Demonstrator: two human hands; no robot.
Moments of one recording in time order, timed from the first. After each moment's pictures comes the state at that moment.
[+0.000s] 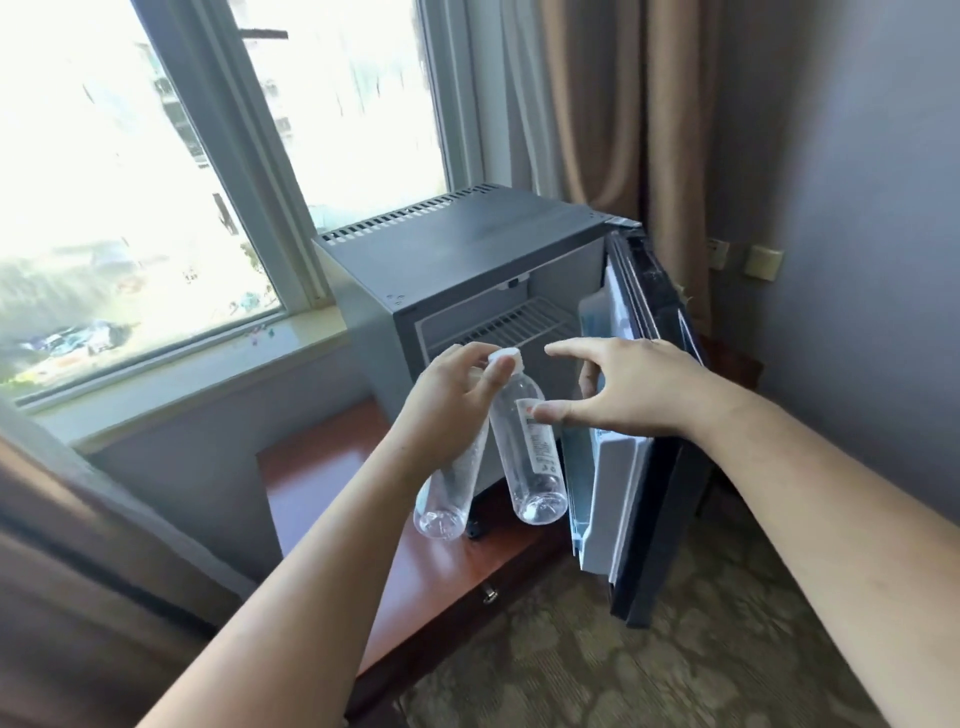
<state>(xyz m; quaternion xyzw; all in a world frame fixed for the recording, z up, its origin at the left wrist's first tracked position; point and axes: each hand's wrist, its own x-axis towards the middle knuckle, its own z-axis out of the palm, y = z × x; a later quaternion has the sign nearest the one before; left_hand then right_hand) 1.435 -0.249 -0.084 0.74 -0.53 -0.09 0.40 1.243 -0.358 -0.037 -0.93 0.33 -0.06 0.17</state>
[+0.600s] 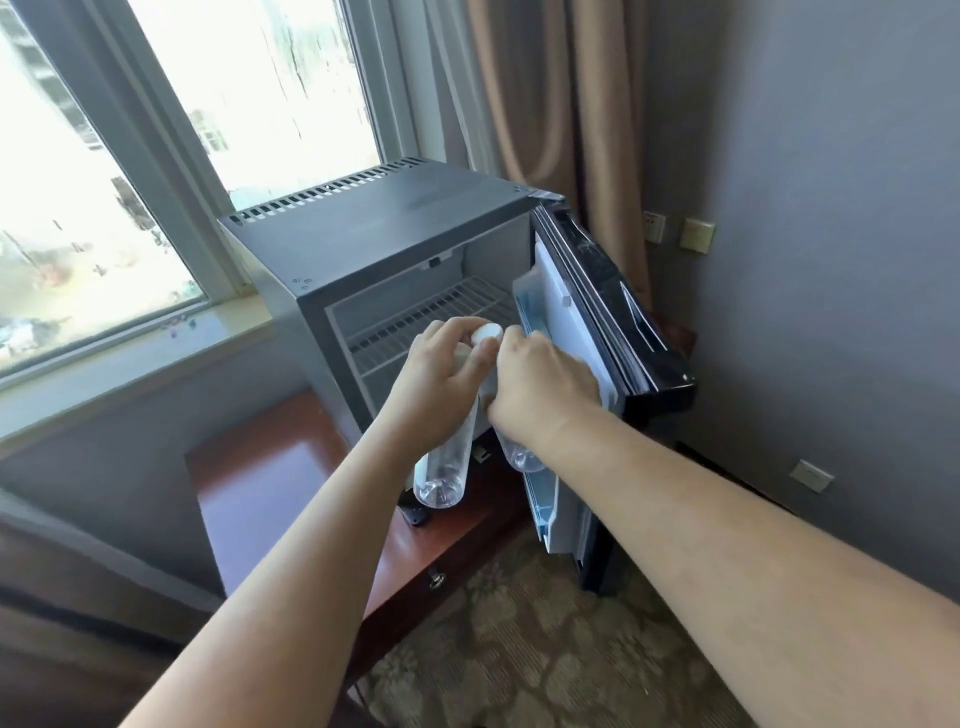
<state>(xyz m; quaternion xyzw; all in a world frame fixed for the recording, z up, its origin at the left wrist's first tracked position) 1.388 -0.304 -0.103 0.71 -0.55 -0.11 0.43 1.263 -0.352 -0.083 -0.87 0.45 -0.14 0.12</state>
